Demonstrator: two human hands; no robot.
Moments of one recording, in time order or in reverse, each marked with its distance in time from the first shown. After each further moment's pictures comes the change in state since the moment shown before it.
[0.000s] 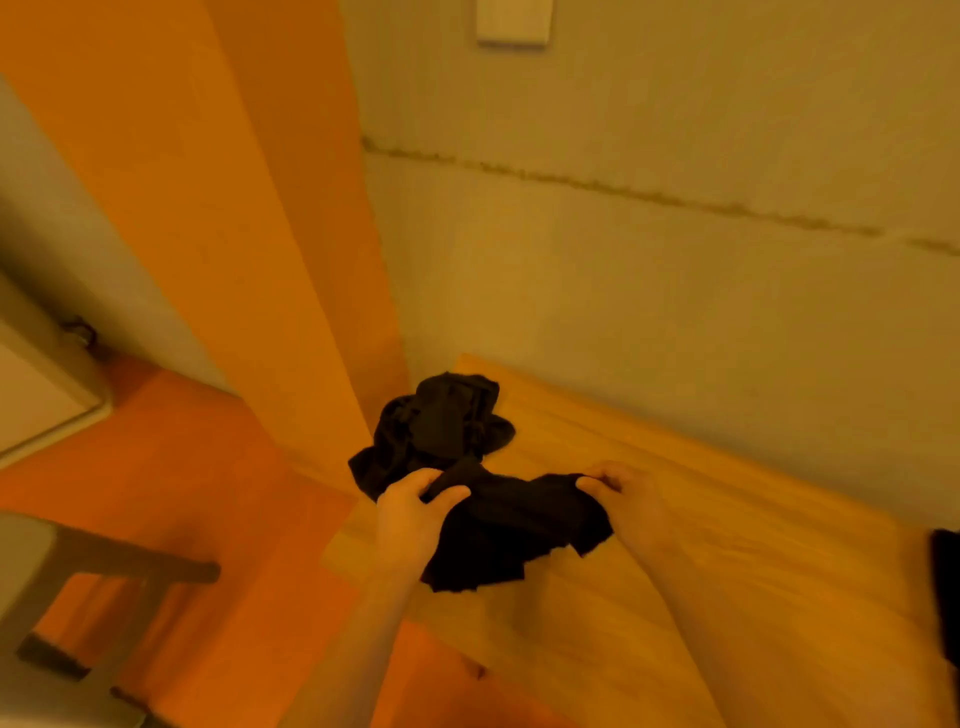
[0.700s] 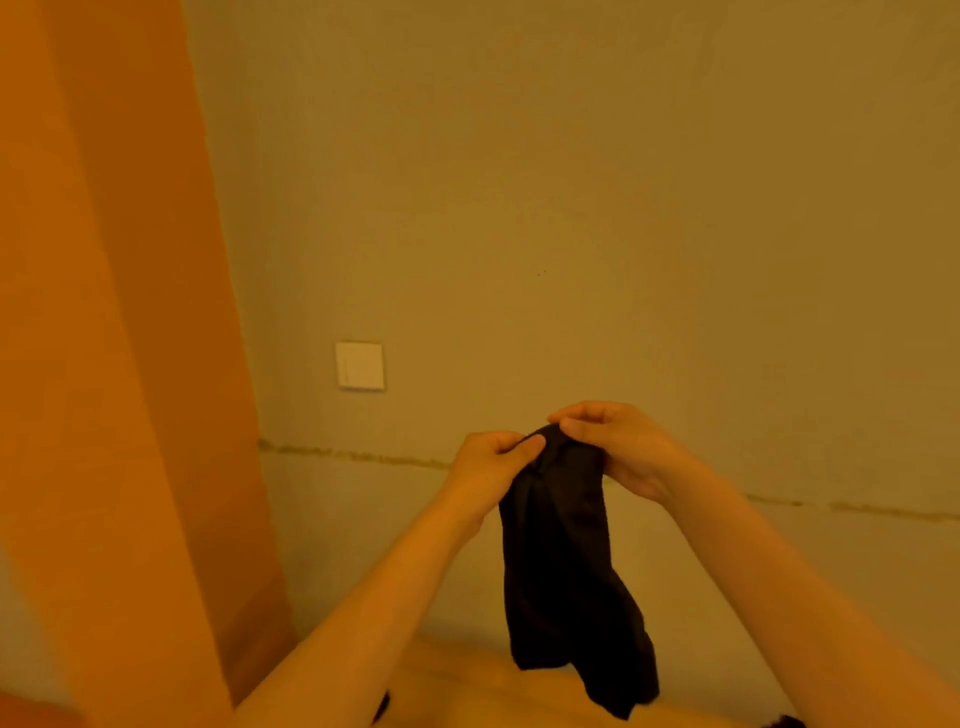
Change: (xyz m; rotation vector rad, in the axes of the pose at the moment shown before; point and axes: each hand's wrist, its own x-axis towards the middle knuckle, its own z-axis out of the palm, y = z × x) left_hand -0.017 0.387 0.044 -0.359 -0.369 0.419; right_hand -0.067 -0.238 -0.293 0.366 -0.052 -0.393
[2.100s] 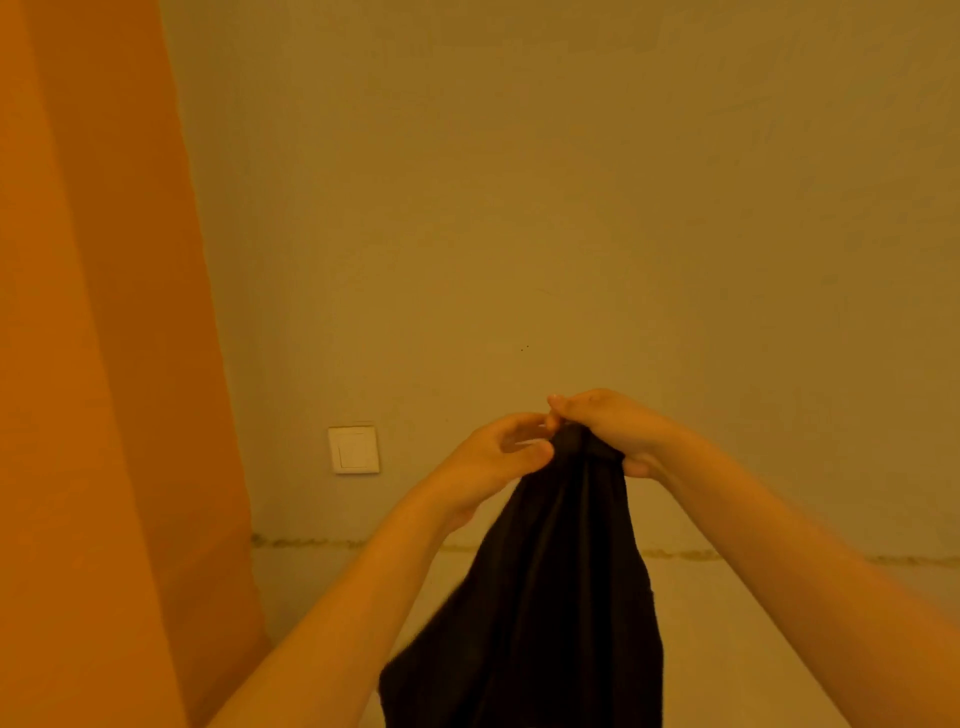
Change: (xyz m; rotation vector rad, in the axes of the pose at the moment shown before) left_hand 0.028 0.079 -0.020 0.095 -0.300 0.201; right_hand 0.020 -0.079 -0.011 -0.128 -0.058 -0.068
